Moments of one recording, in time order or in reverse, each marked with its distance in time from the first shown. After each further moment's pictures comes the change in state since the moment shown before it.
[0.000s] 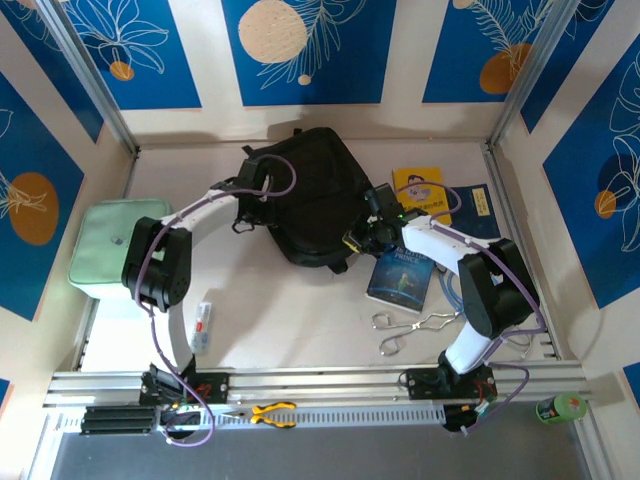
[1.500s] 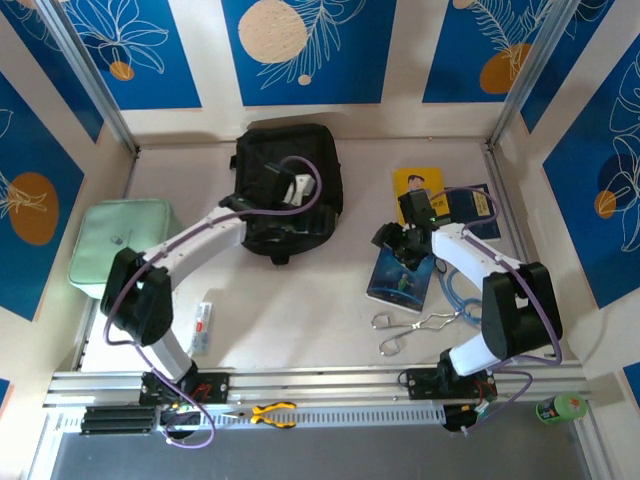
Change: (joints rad) left arm -0.270 -0.224 -0.065 0.095 0.333 -0.241; right arm -0.180 -0.158 -0.110 -0.219 0.148 -0.187
